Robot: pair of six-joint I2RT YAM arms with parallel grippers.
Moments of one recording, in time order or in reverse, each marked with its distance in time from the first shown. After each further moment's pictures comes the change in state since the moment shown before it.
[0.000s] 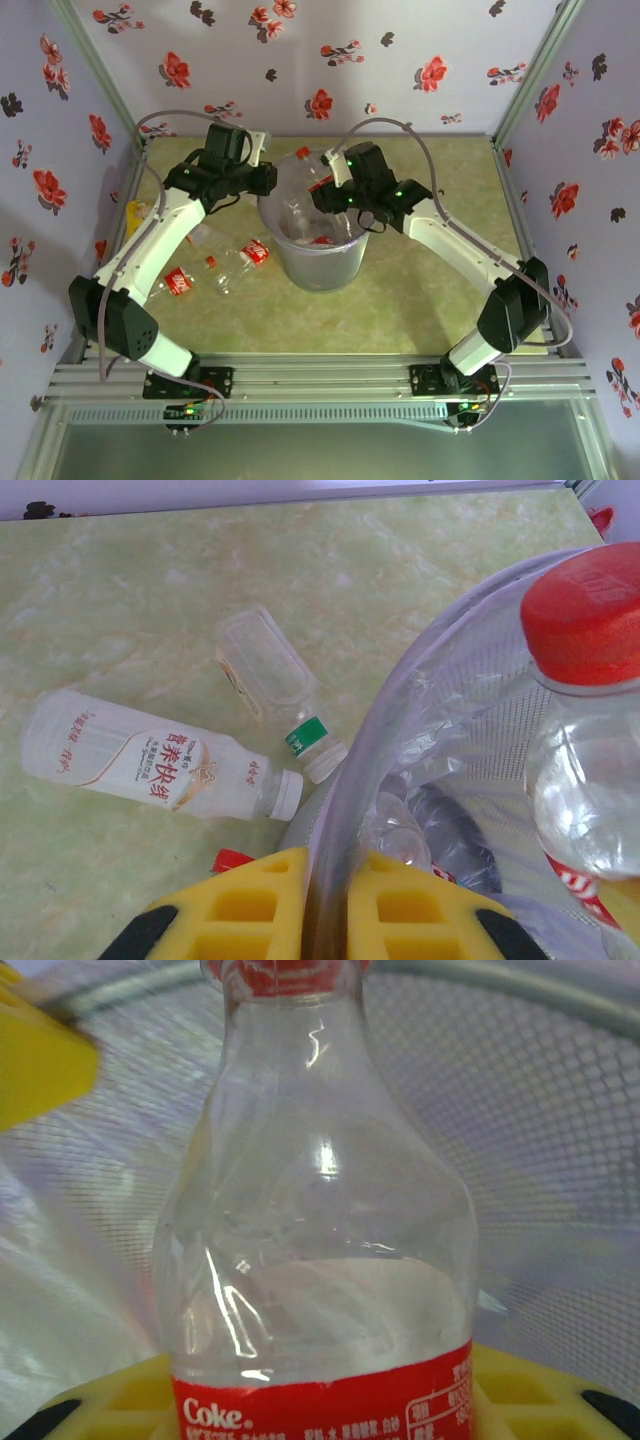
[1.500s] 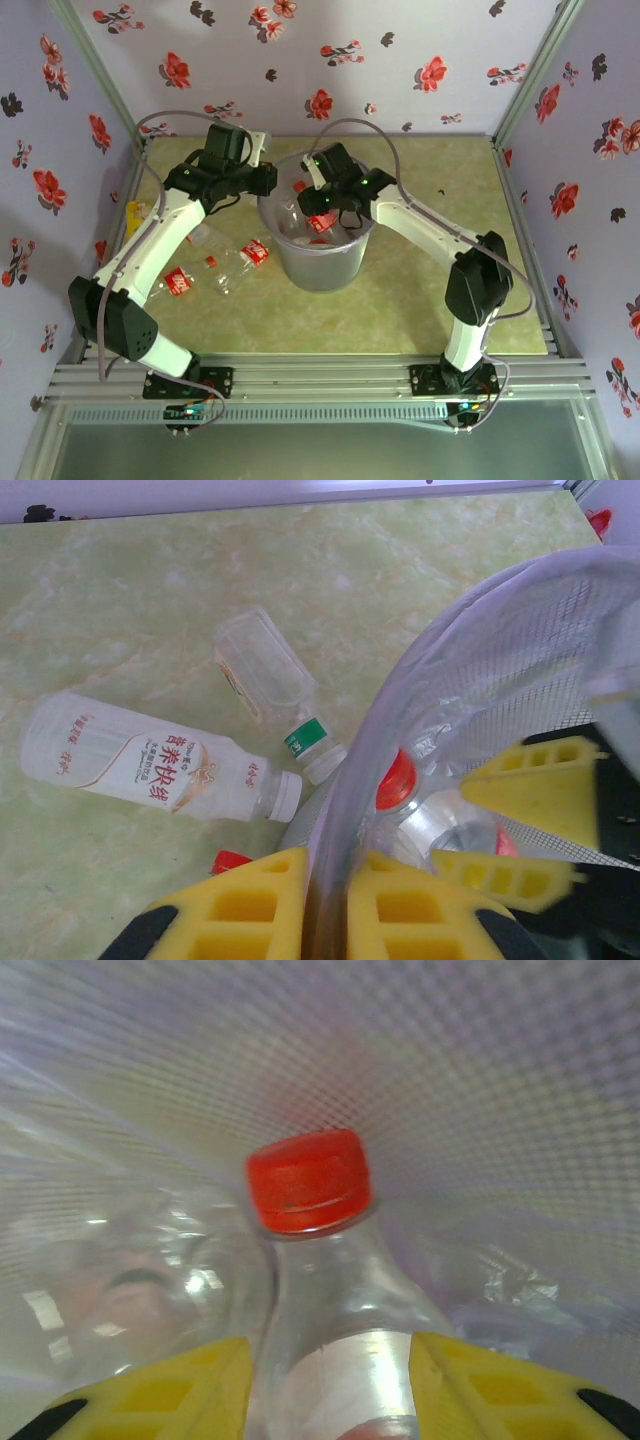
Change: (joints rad) left arm -0.002 -0.004 -0.005 0.006 0.000 0.000; right arm 0.066 0.245 0.209 -0.173 0.087 0.052
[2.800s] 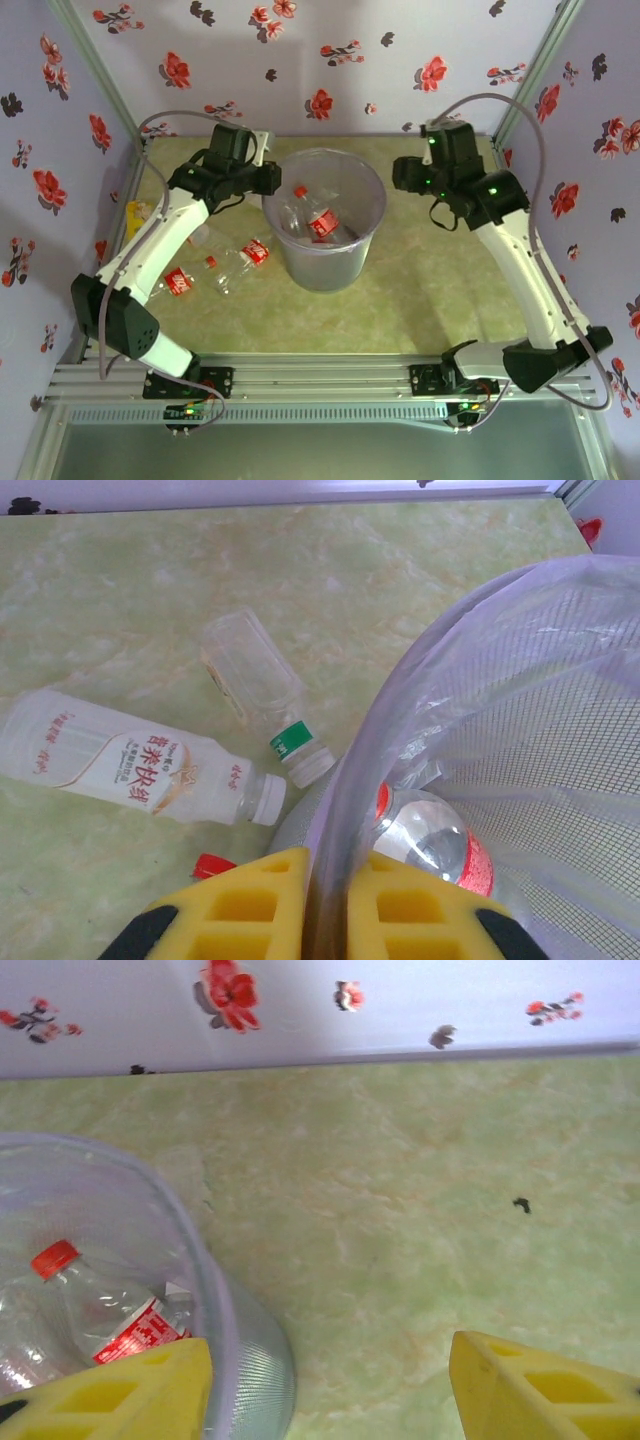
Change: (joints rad) left arm -0.027 0.020 0.016 0.008 -0.005 -0.050; right arm -0.318 -0.508 0.019 -0.360 0.200 0.142
